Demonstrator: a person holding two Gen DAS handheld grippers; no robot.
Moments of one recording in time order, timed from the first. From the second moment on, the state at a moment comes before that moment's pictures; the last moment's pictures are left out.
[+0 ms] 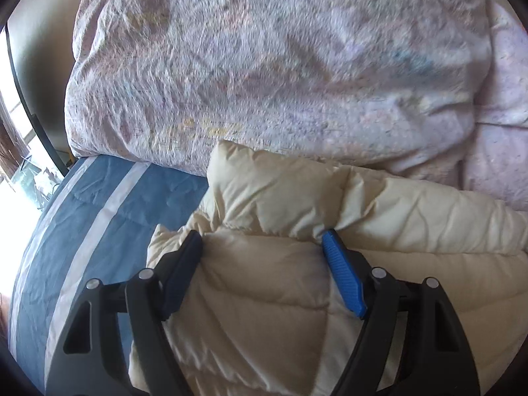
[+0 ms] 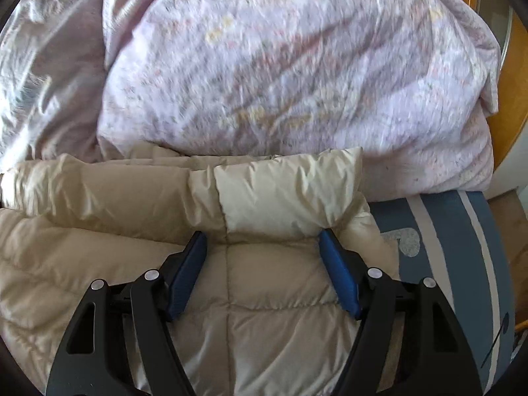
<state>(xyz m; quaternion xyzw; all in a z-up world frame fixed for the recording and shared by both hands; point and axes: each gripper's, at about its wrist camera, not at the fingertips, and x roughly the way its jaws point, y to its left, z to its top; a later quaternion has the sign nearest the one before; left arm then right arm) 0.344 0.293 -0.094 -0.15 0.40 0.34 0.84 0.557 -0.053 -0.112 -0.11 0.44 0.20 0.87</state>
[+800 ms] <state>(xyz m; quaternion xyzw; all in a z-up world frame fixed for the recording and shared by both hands) 0.361 0.311 -0.142 -0.18 0.41 0.34 0.83 0.567 -0.013 -0.176 -0.11 0.46 0.19 0.86</state>
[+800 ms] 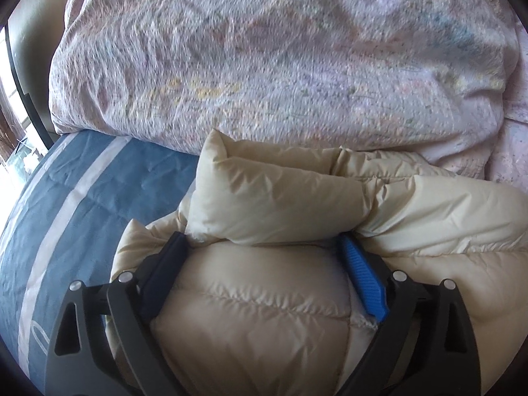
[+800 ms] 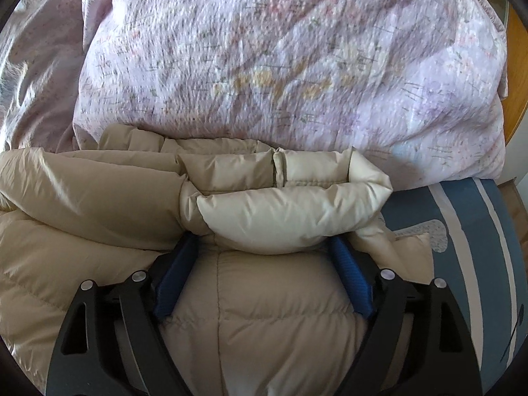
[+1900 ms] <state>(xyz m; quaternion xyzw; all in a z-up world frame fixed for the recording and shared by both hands) 0.237 0.299 -0.088 -0.21 0.44 0.31 0.82 0.542 -0.148 -0.111 0.07 0.53 0.15 0.83</state>
